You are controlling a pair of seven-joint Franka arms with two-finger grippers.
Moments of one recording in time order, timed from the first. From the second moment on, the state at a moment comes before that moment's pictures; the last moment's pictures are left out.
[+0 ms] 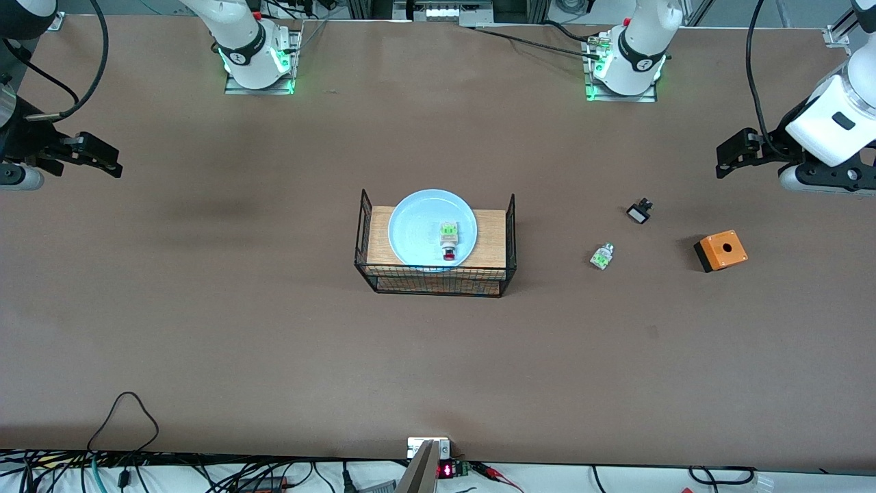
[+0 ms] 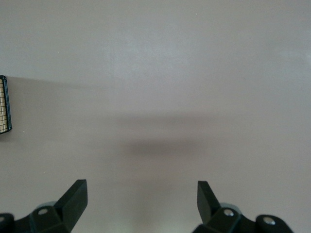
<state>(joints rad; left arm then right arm) -0.04 0.02 -0.04 -1.57 0.00 1.56 -0.02 0.04 -0.02 -0.07 -1.72 -0.04 1.66 -0.02</state>
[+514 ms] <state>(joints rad) -0.04 0.03 -0.07 -1.57 0.00 1.55 -0.07 0.04 -0.02 -0.07 -1.71 -0.04 1.66 -0.02</state>
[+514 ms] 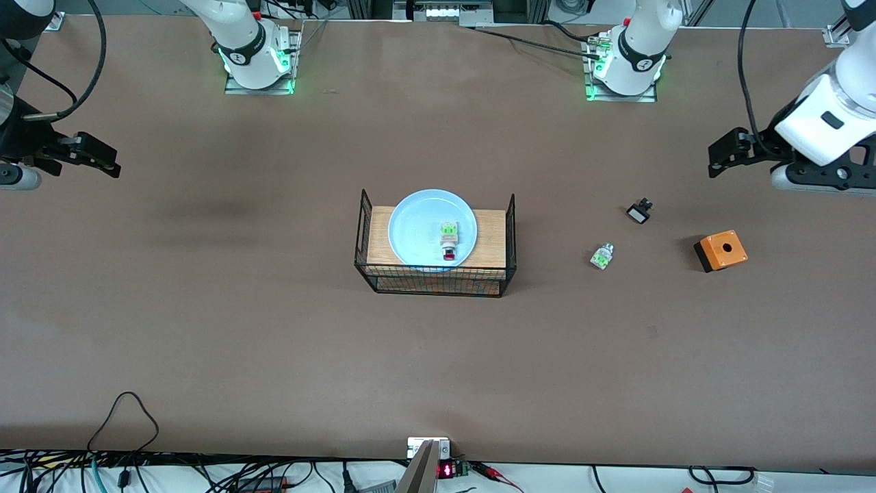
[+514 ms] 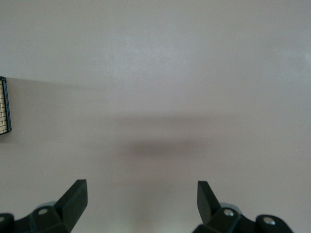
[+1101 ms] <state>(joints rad) -0.06 0.05 -0.35 -1.57 -0.05 1.54 -0.38 0.04 -0.02 -0.08 -1.71 -0.04 1.66 -0.02</state>
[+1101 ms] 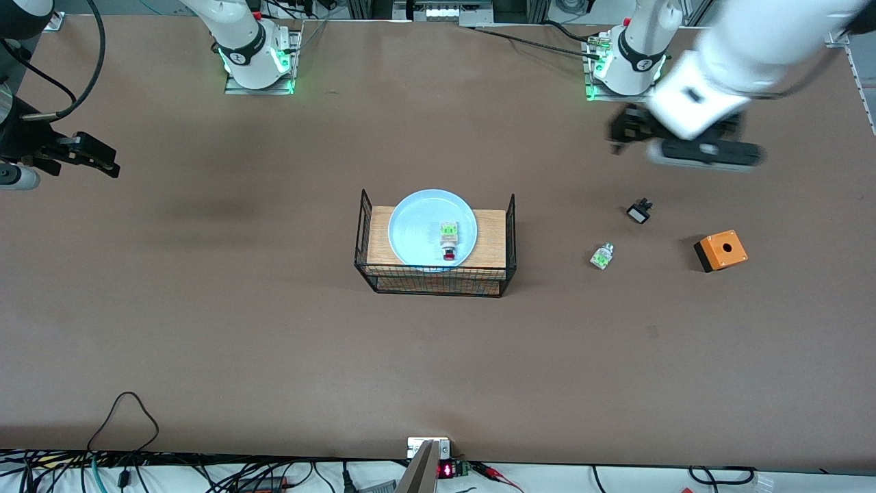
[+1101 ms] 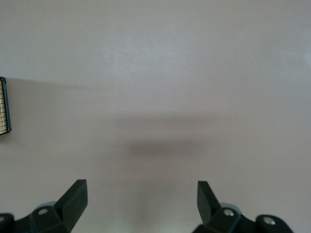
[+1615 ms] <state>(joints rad) -0.21 0.34 -0.51 -1.45 -0.02 1.78 -0.71 0.04 -0.02 -0.08 -1.71 -0.04 1.66 -0.02</state>
